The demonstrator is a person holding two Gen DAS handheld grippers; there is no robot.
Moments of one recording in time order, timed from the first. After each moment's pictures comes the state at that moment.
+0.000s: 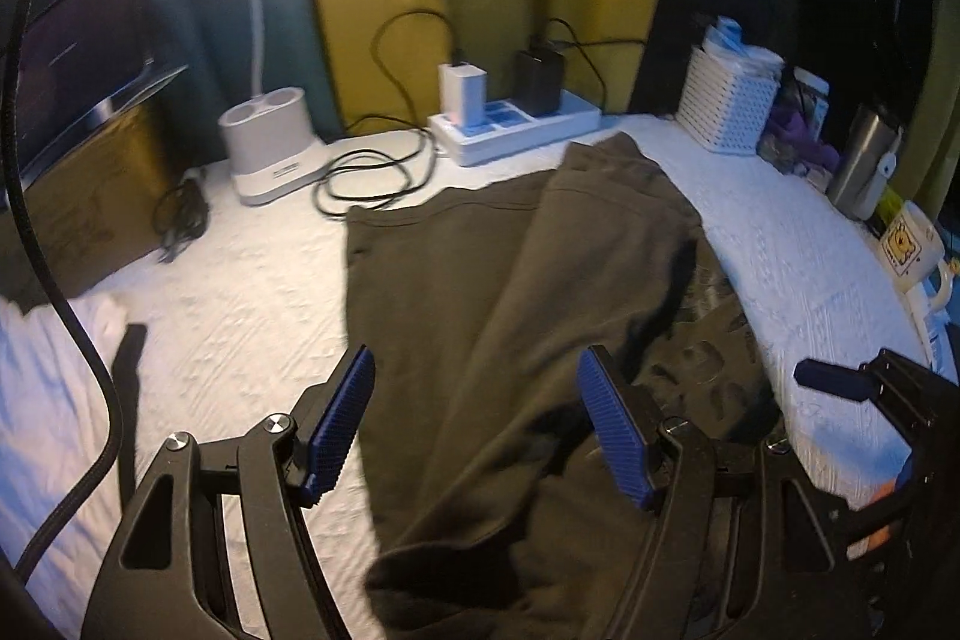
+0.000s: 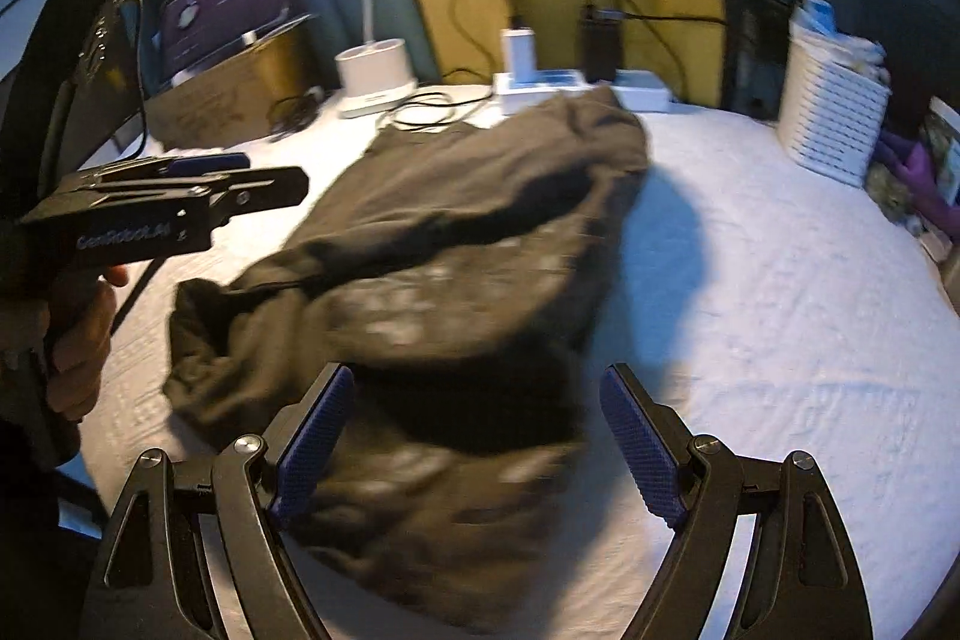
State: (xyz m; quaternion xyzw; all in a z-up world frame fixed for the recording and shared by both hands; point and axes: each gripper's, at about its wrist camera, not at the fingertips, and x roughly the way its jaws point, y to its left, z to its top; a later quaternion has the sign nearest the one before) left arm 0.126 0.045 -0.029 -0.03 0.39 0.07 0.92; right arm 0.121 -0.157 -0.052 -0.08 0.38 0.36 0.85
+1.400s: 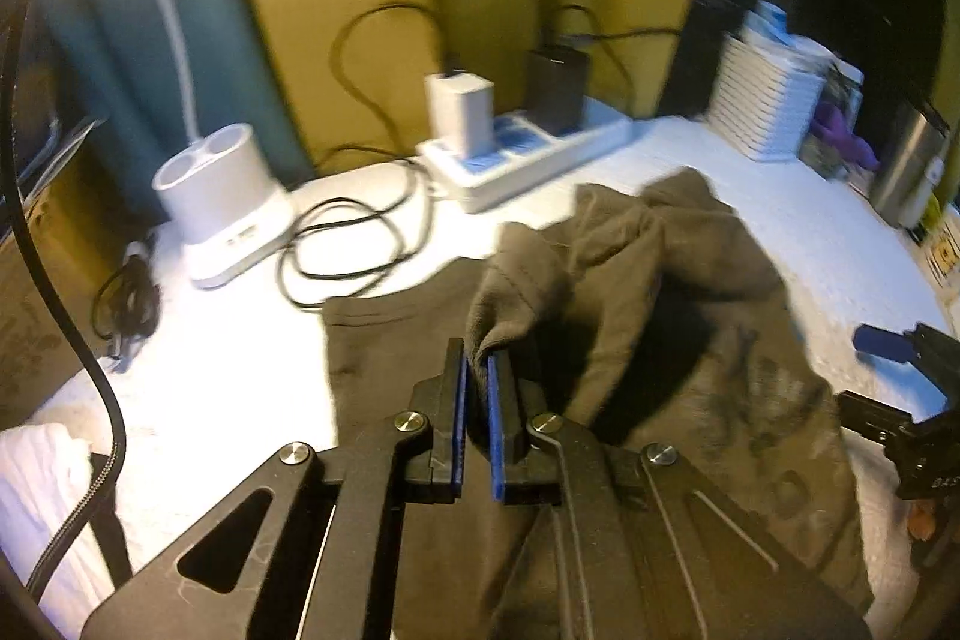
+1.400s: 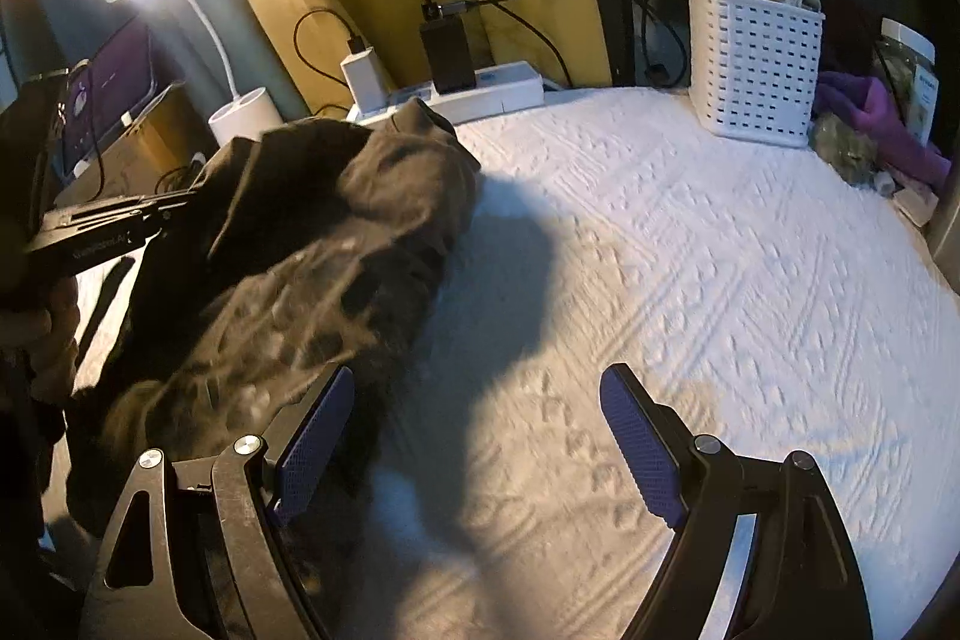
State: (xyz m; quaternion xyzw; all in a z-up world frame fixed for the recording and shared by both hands) left arm 0.220 0.085 -0.040 -0.01 0.40 0.06 0.91; right arm 0.220 -0.187 -0.069 -0.02 0.40 0.30 0.87
